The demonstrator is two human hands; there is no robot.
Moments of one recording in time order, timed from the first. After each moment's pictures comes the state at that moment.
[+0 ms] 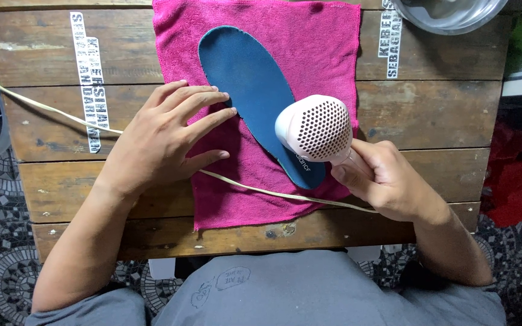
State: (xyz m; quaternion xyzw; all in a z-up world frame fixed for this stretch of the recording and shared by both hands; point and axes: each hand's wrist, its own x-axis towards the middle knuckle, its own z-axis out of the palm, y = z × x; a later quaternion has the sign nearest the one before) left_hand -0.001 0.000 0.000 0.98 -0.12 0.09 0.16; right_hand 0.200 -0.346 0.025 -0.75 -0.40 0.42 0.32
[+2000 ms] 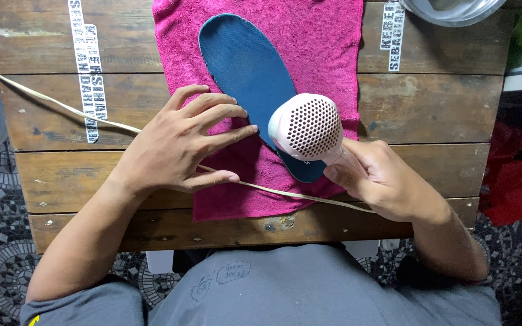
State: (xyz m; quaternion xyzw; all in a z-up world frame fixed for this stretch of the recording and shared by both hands) left_hand 0.000 -0.015 0.002 0.96 -0.20 0.08 0.20; right_hand 0.191 -0.337 0.040 -0.73 -0.40 0.45 0.31
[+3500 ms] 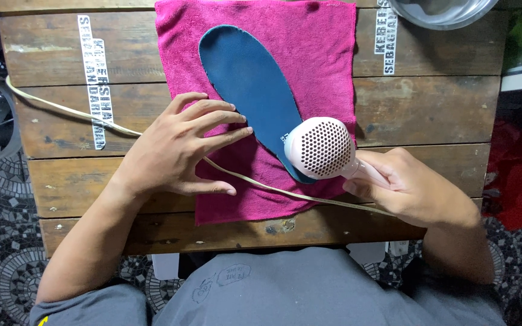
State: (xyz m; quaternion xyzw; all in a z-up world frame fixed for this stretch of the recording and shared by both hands) left_hand 0.000 -0.013 0.006 0.96 -0.19 0.07 0.19; right_hand 0.213 -0.369 0.037 -0.72 -0.45 0.45 0.26
